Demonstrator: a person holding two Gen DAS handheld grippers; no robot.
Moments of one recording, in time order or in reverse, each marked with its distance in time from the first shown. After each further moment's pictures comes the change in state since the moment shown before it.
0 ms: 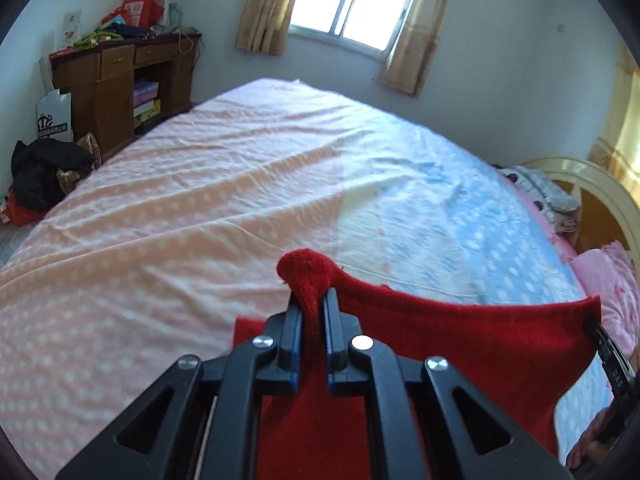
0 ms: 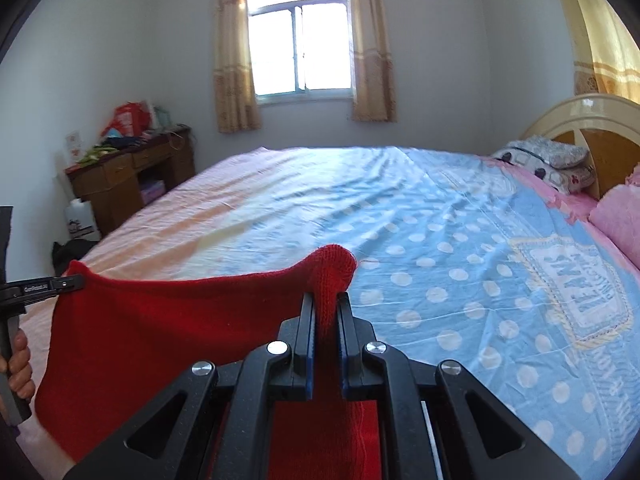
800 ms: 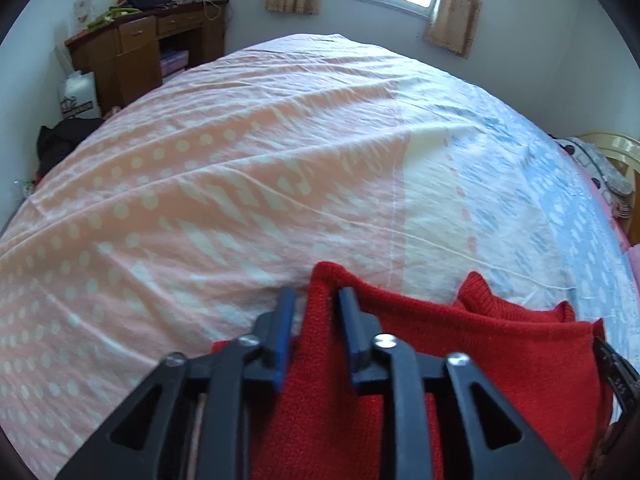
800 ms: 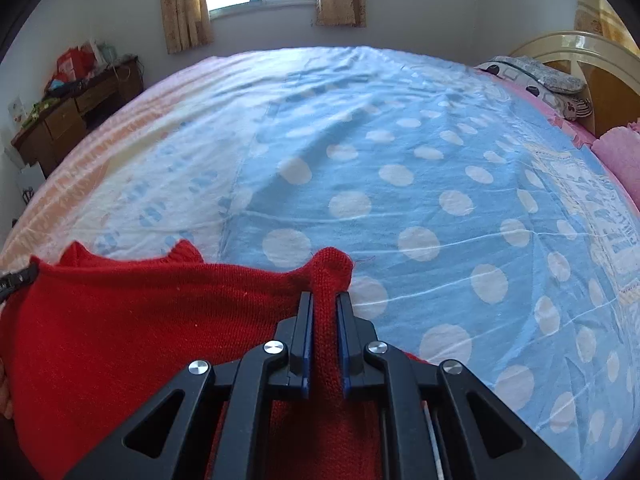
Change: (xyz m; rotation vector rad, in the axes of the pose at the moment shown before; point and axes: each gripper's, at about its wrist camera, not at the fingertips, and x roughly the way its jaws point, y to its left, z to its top) left arm 0.075 0.007 -0.014 -0.018 0.121 0.202; right arm 0.115 -0.017 -0.036 0.062 0.307 -0.101
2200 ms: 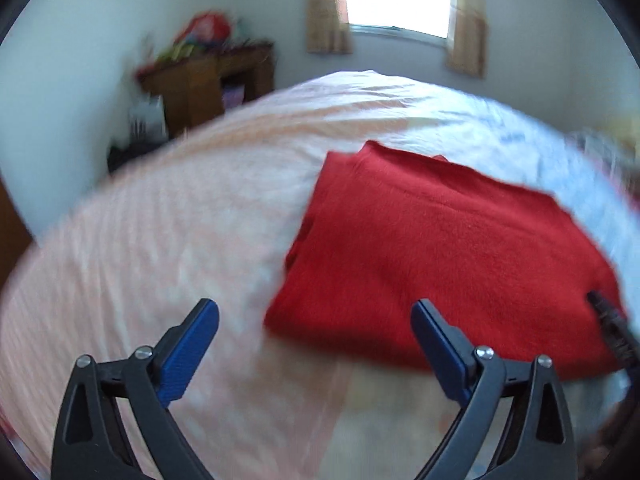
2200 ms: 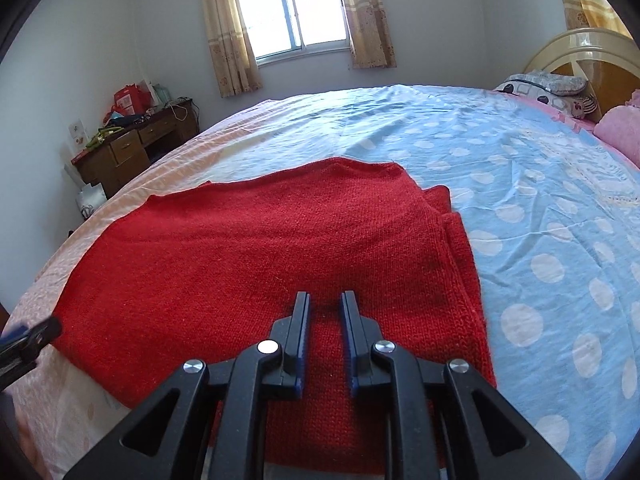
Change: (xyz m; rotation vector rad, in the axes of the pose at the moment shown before) left arm -0.149 0.022 -0.172 -0.053 -0.148 0.138; right arm -0.111 0.022 -0.141 0.010 -0.167 0.201
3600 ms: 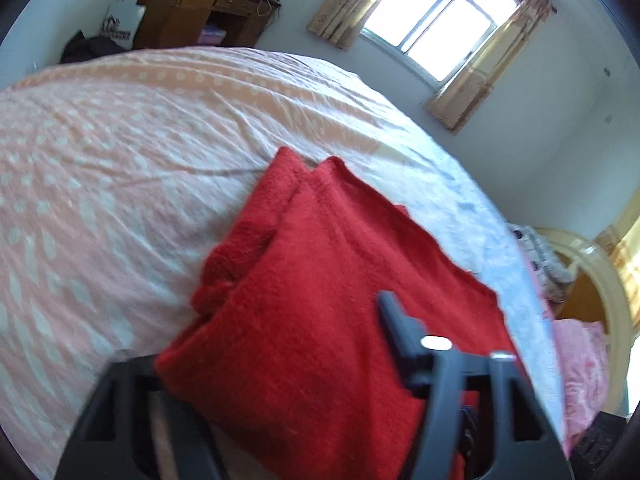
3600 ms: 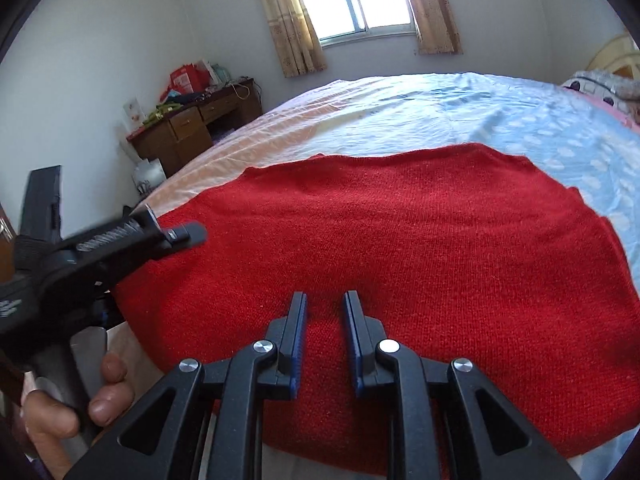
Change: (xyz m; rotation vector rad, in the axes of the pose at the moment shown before) left arm 0.072 -0.001 0.045 -0.296 0.063 -0.340; right arm 0.023 0.080 0.000 -0.060 0.065 0.221
